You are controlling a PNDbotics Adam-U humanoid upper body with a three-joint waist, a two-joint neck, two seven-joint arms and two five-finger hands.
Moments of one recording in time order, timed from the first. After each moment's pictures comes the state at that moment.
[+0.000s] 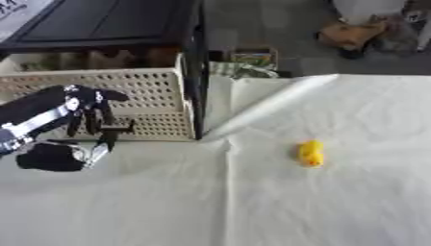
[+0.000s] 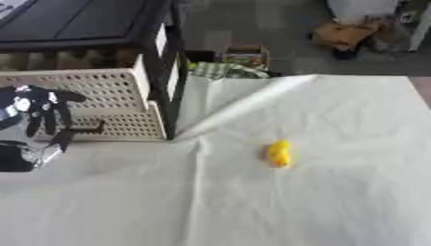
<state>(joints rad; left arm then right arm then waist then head) -0.51 1.02 -0.11 -1.88 -0.25 0.02 -0.32 -0.25 -0.63 -0.14 -1.98 -0.03 -0.19 -0.49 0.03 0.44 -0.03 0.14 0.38</state>
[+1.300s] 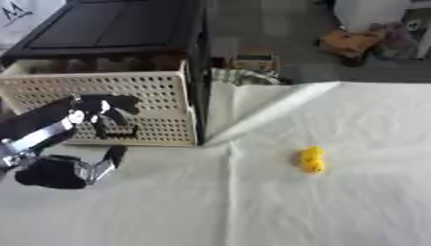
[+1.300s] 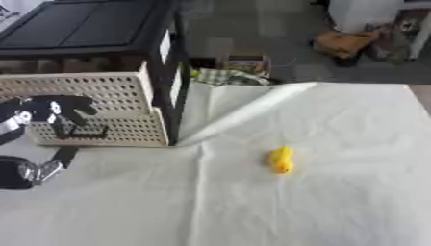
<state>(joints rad) -0.45 1.01 -0.11 -1.97 -0.11 -0.10 -0.26 -0.24 -0.62 -0.15 -1.98 -0.04 -0.18 -0.49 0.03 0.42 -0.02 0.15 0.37</state>
